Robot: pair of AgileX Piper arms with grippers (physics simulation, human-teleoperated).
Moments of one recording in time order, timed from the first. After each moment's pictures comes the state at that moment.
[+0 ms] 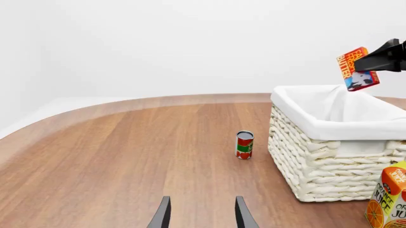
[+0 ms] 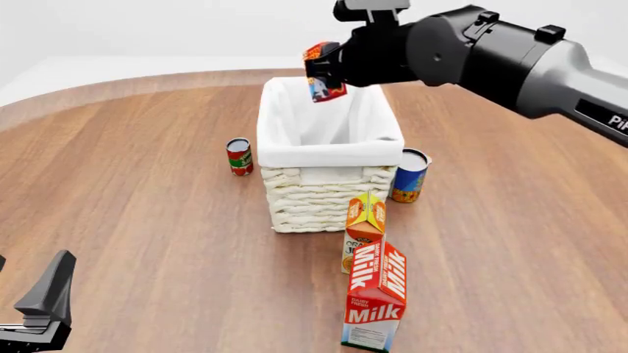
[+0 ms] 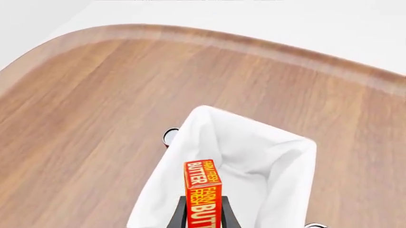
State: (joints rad) left arm 0.00 0.00 0.00 0.00 0.00; right arm 0.55 1.73 -1.62 0.44 0.12
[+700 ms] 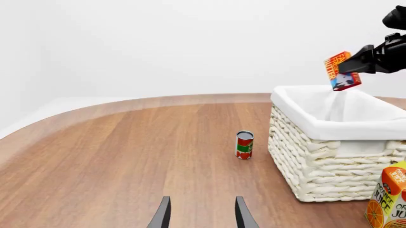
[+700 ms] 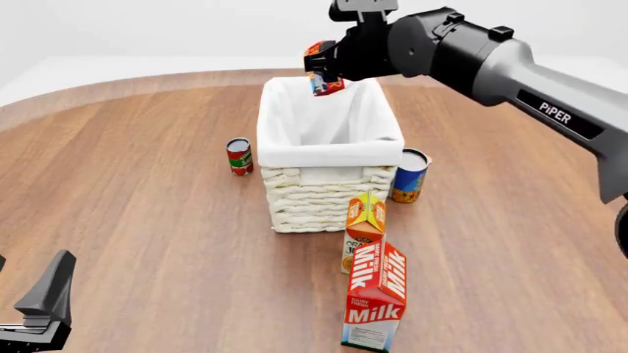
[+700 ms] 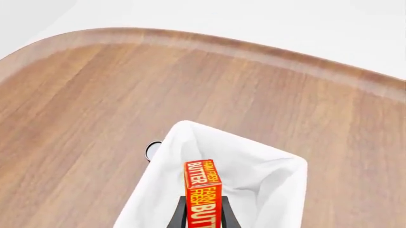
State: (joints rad) left arm 0.00 0.00 0.00 0.00 0.00; right arm 0.50 1.90 -1.80 0.47 0.11
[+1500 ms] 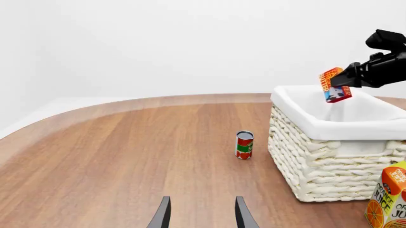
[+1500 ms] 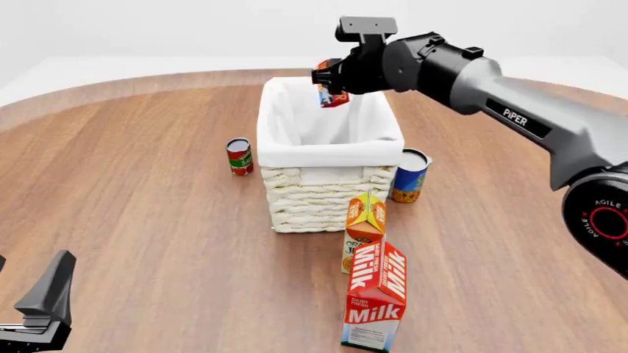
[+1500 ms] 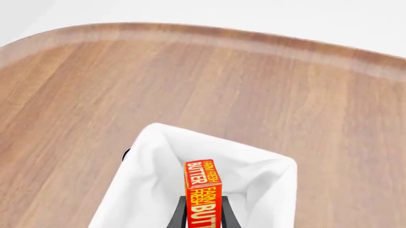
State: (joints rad) left arm 0.00 0.00 0.00 0.00 0.00; right arm 0.45 2.02 -1.85 0.43 0.15
